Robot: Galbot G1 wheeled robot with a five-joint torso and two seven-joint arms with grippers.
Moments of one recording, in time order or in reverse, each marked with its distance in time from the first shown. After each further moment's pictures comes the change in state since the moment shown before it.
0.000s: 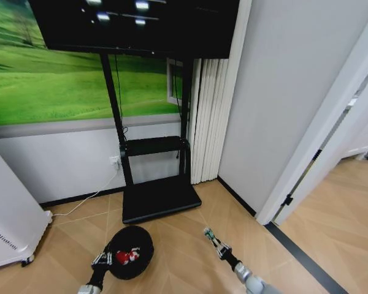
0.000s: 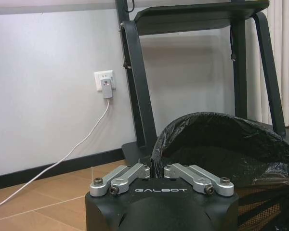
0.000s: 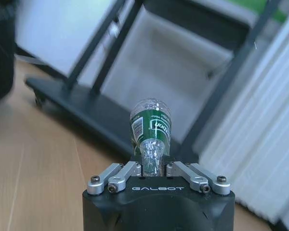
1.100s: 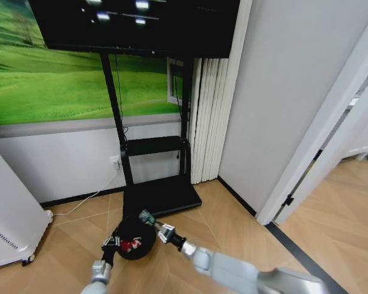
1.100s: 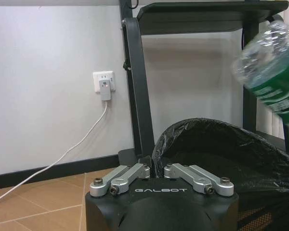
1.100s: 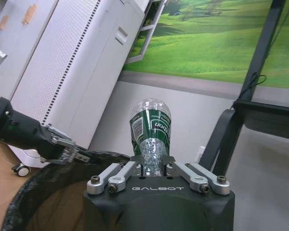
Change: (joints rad) left arm -0.230 -0.025 0.146 0.080 -0.089 0.038 -0.040; right arm 0.360 0.281 -0.595 0.153 0.142 -0.003 0.100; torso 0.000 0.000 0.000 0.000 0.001
